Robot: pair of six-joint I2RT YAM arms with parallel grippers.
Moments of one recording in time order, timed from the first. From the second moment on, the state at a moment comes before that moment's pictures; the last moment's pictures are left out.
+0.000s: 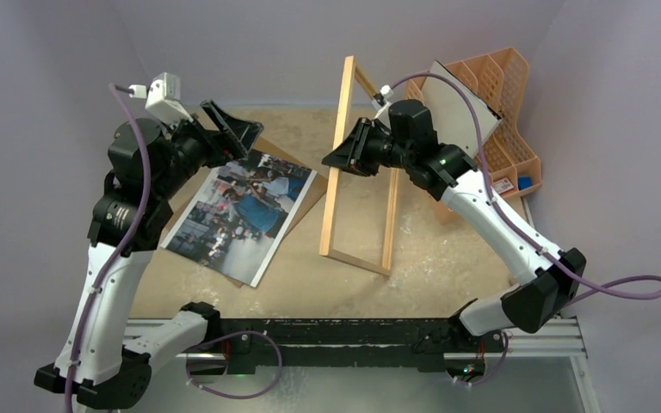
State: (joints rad) left arm -0.30 1.02 1.50 -0.58 0.14 -0.62; right arm 0.61 1.44 1.52 -0.50 -0.36 0.93
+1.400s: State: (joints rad) left arm -0.30 1.09 1.36 -0.70 -0.12 -0.47; right arm 0.83 2.05 1.43 -0.28 -0.10 0.86
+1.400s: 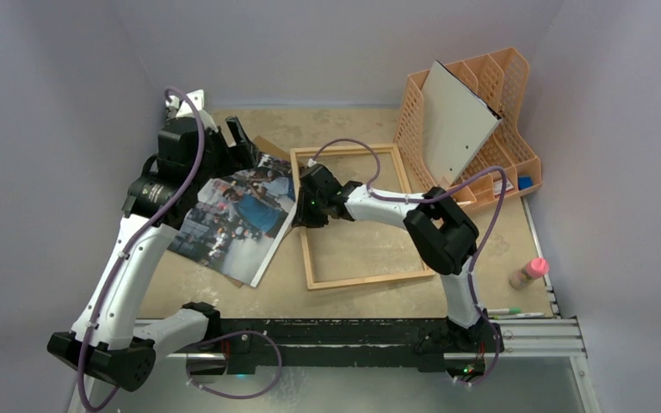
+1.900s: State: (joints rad) left arm -0.21 1.17 1.25 -0.69 -0.10 -0.42; right arm 0.84 2.04 1.40 -0.27 -0.04 0.86
